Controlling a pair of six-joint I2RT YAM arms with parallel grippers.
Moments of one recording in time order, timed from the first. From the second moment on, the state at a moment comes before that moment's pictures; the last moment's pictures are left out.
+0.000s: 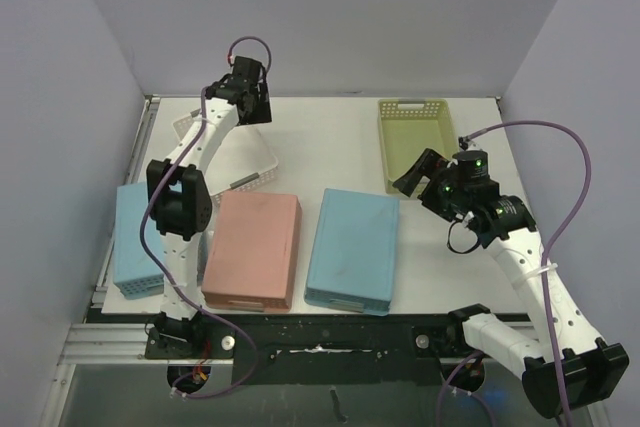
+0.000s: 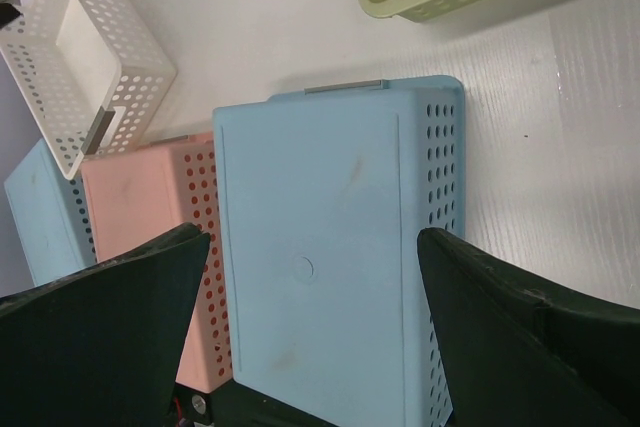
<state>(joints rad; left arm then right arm) -0.30 2.20 2.14 -0.81 -0.33 -0.33 0.27 0.99 1.00 -0.71 -0.07 0.75</state>
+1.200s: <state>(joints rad) -0.29 2.03 1.77 -0.14 0.63 -0.82 0.27 0.99 1.00 -0.71 -0.07 0.73</state>
